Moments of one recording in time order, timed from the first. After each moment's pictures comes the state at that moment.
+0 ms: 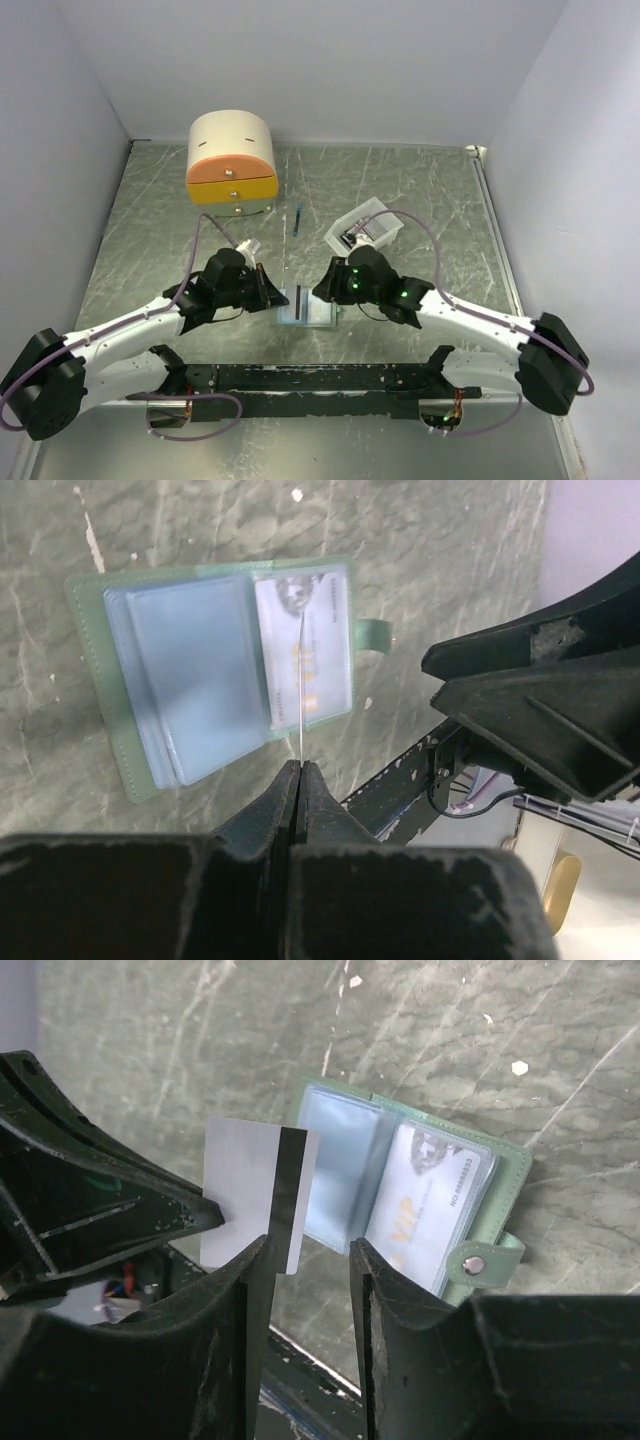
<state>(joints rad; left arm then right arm) -0.74 1.03 0.46 -0.04 0.24 -0.93 0.86 1.09 0.58 -0.09 -0.02 0.85</state>
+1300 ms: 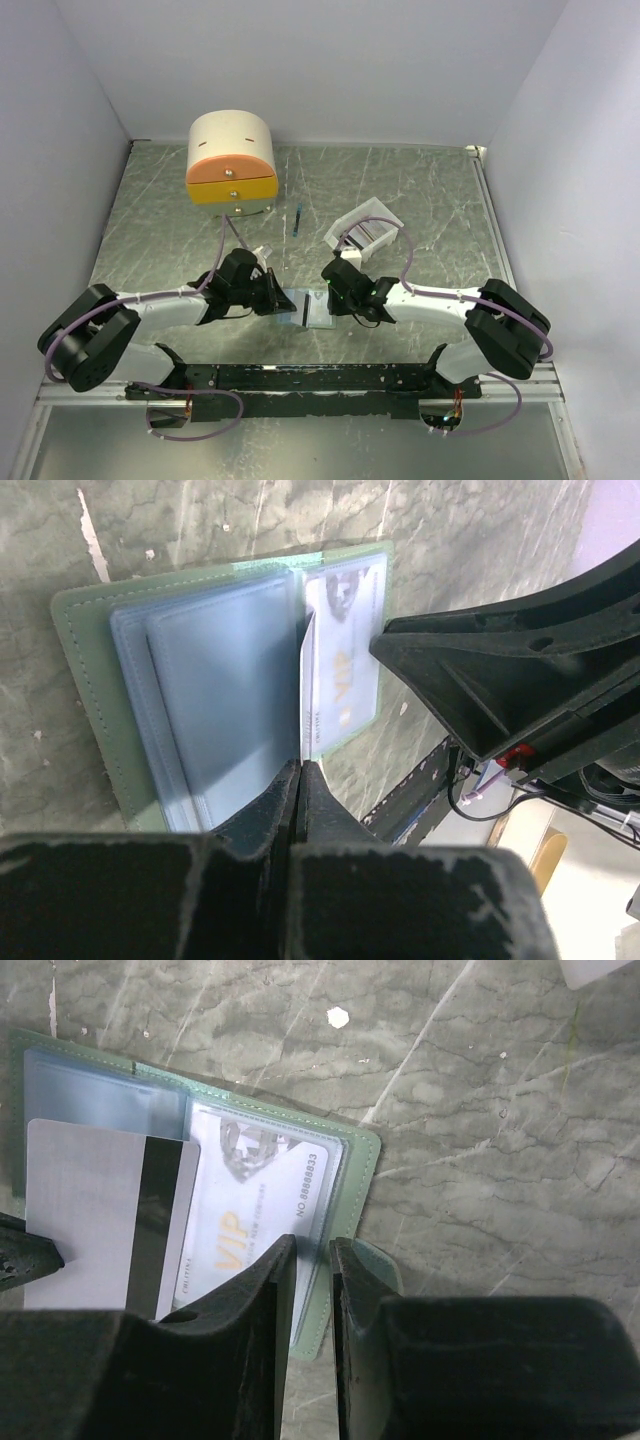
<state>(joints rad) -0.70 1.34 0.42 0.22 0.38 -0.95 0.94 1.42 0.63 -0.18 0.23 0.73</state>
